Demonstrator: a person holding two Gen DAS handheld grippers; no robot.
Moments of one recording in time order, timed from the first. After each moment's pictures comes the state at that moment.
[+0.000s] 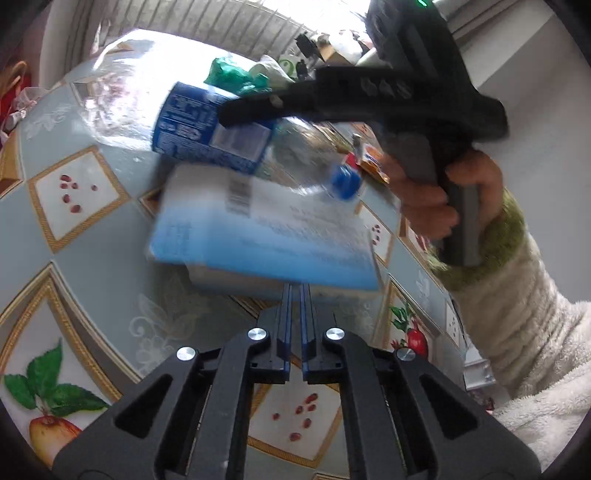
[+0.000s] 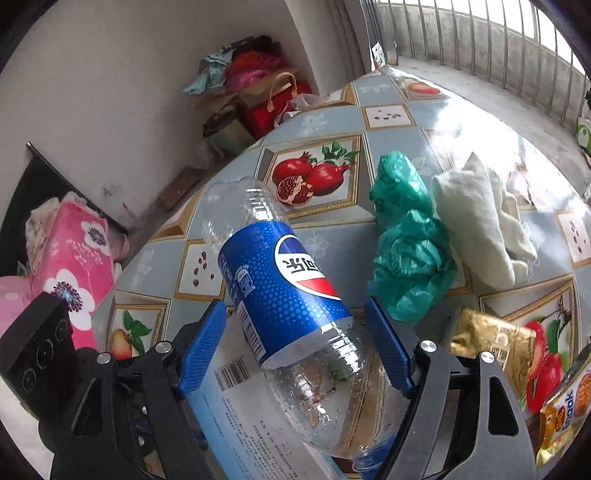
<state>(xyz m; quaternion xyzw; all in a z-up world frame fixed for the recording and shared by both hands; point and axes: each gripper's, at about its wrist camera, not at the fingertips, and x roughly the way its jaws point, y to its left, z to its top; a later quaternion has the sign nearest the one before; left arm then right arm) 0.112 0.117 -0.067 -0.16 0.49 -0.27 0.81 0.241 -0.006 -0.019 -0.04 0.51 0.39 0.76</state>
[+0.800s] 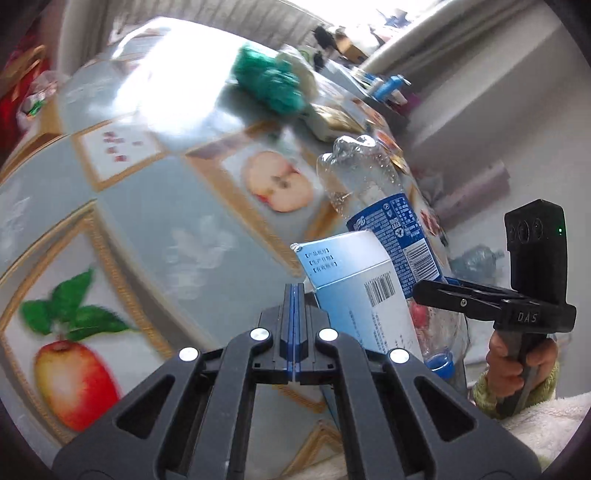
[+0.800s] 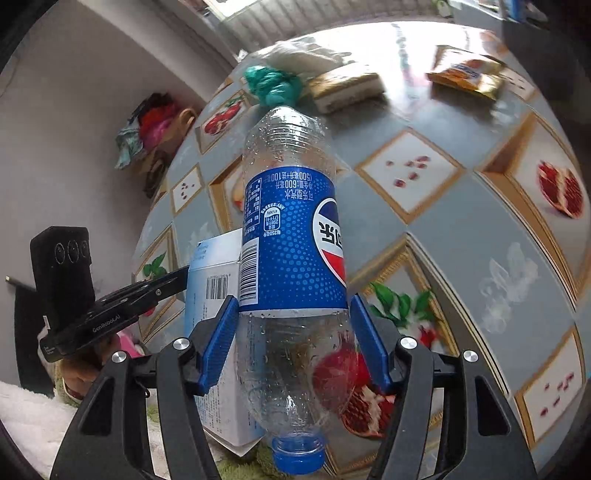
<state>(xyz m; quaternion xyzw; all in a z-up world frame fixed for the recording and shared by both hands) 0.095 0.112 -0.061 -0.15 0.51 -0.26 0.81 0.051 -0.131 -0.044 0.19 0.56 0.19 0.78</state>
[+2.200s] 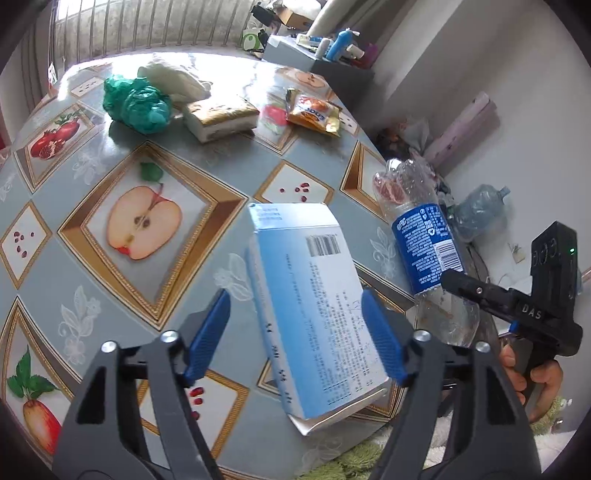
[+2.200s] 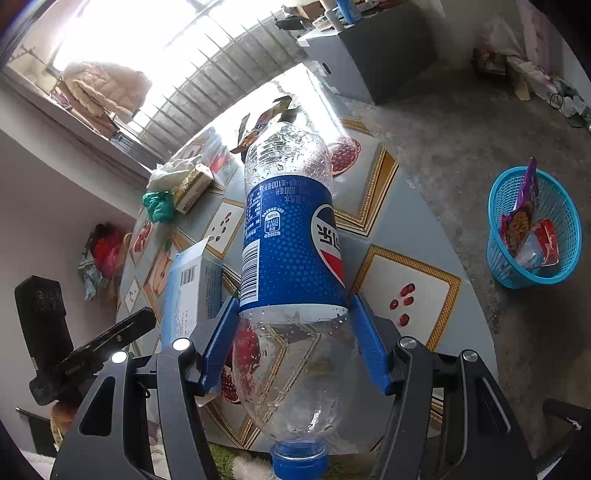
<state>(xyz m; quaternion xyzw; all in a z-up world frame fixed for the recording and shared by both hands) 0.100 0.008 -0.034 -0.03 0.52 -0.30 0.80 -0.023 -0.261 -0.055 0.34 0.46 0.01 0.82</state>
